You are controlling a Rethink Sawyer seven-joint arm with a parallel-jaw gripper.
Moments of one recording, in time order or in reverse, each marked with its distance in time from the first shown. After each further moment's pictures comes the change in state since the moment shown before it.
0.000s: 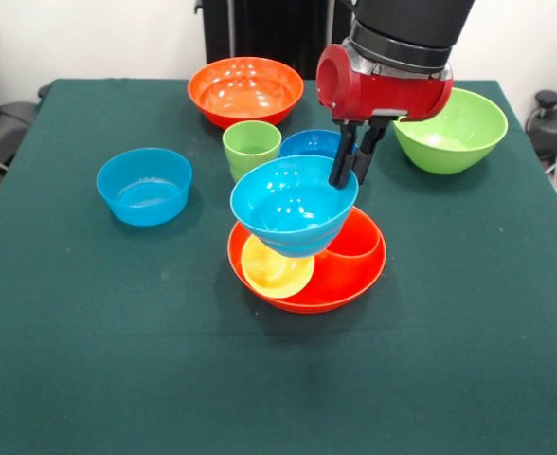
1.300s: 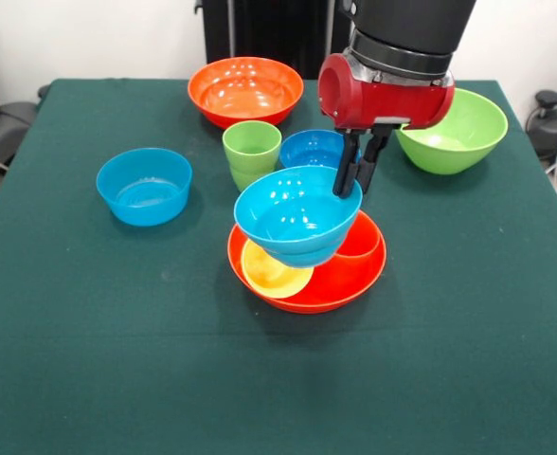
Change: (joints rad) arm 0.000 0.008 -0.009 0.005 0.016 -0.051 0.000
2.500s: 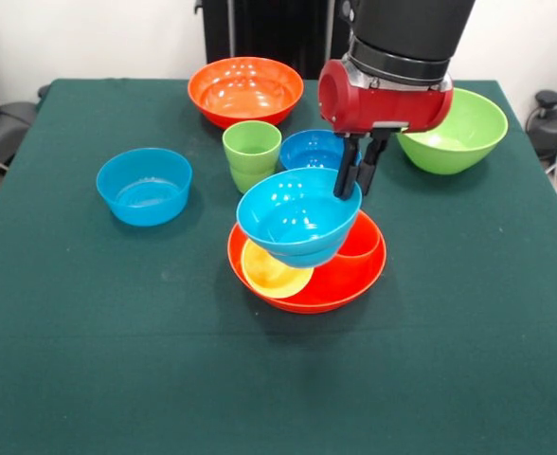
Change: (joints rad) arm 0.000 0.013 -0.012 0.001 0.032 0.000 0.000
